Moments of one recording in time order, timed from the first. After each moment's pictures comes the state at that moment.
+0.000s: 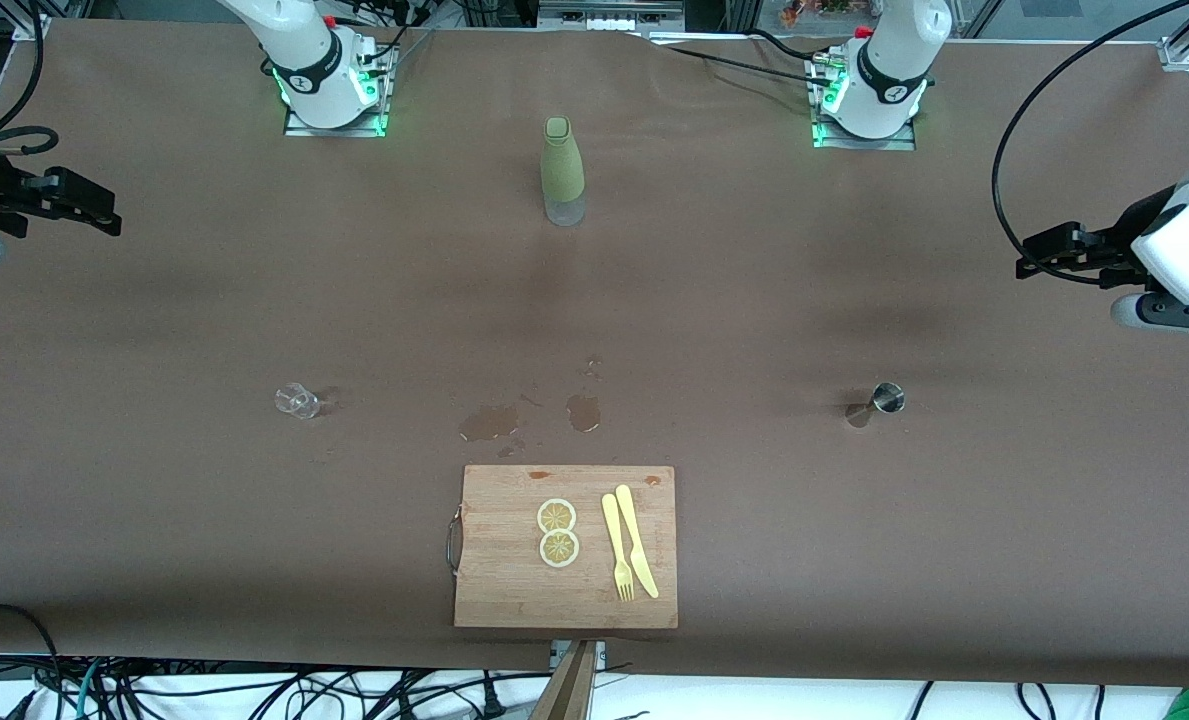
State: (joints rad) left arm -0.06 0.18 0.06 -1.44 -0.05 1.43 0.08; right arm 0.13 0.08 -0.13 -1.45 -0.04 1.41 -0.04
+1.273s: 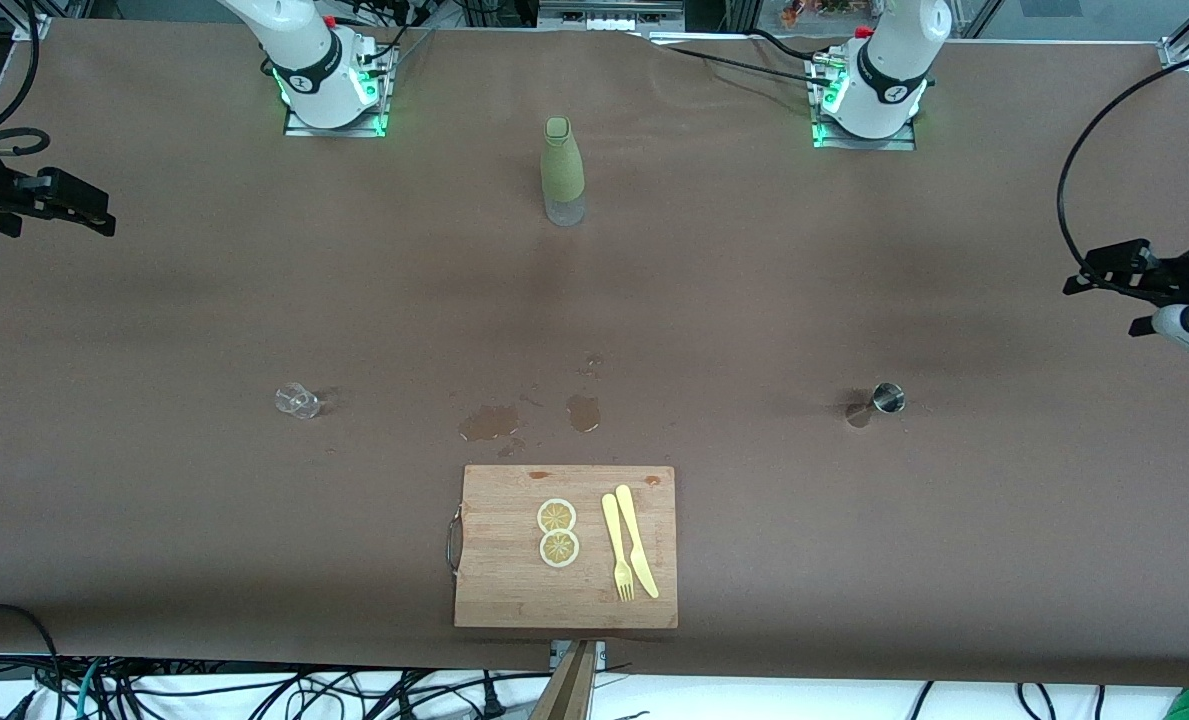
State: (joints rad) left arm 0.14 0.28 0.07 -1.44 -0.16 1.49 0.74; right arm 0.12 0.08 -0.13 -1.45 -0.04 1.41 -0.04
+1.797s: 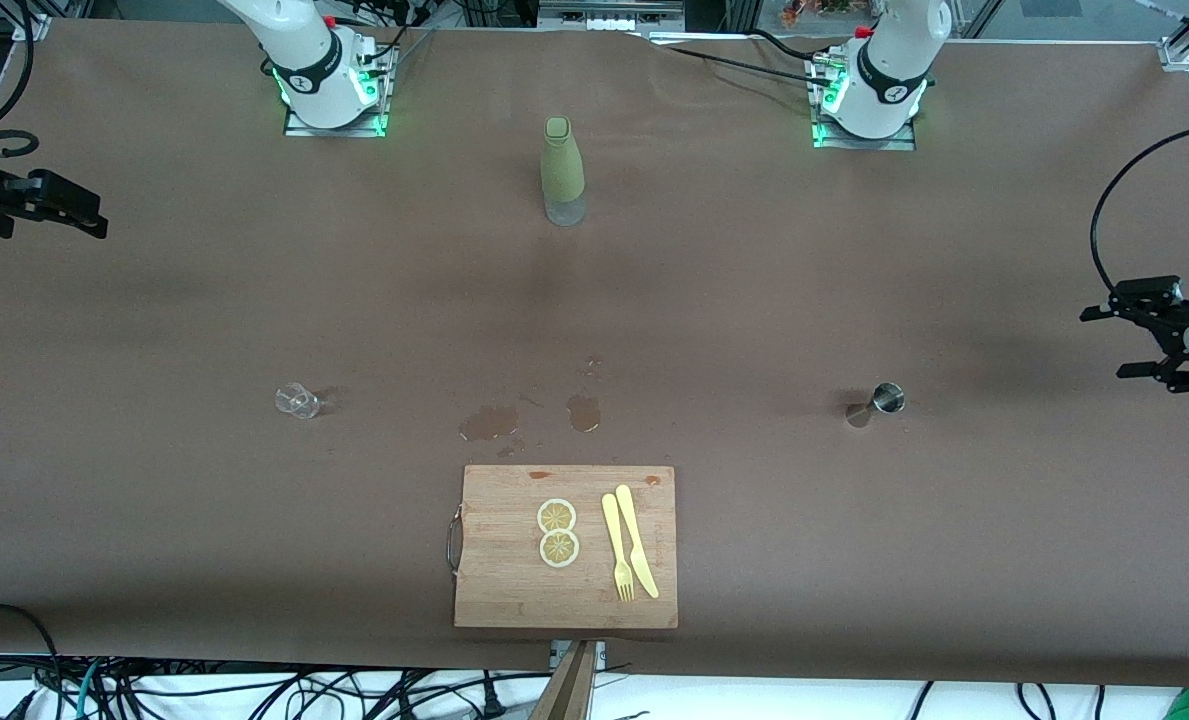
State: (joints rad) left arm 0.32 0.46 0.06 -1.45 -0.36 1.56 1.29; right arm 0.12 0.09 -0.14 -1.45 -0.04 1.43 -0.04
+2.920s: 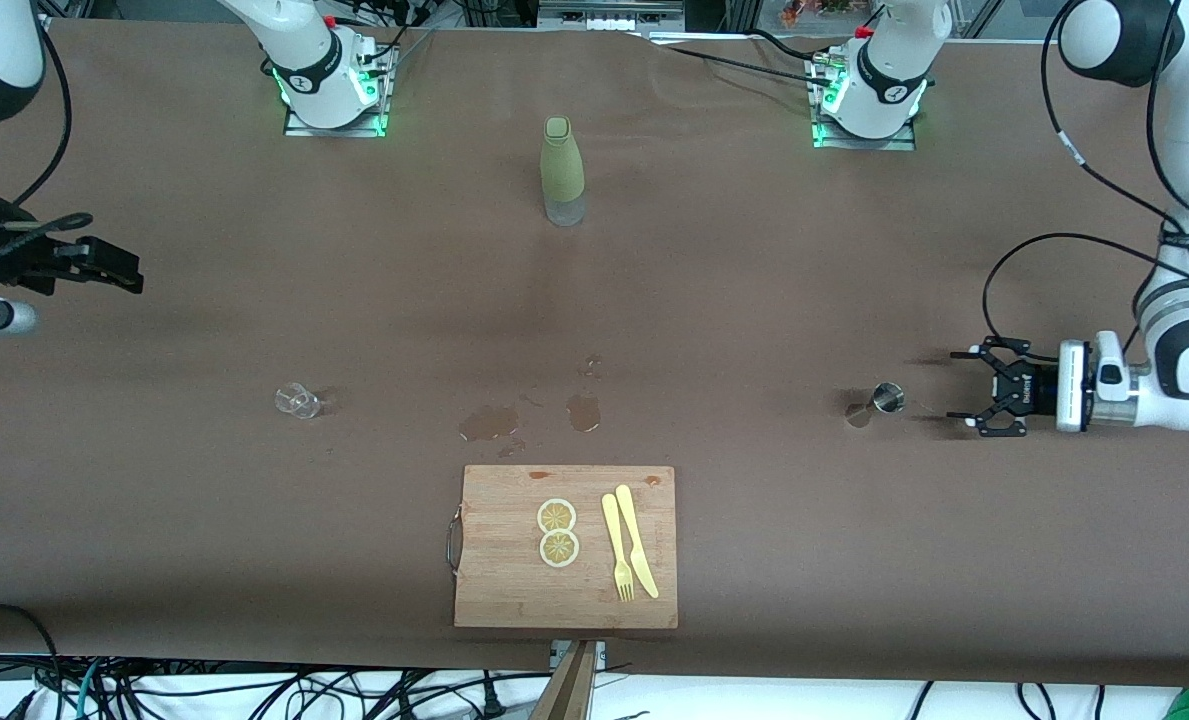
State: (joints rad) left arm 0.41 0.88 -0.02 -1.48 -0.83 1.54 2.30; right arm 0.13 0.18 -0.13 -1.49 -0.03 1.58 -0.04
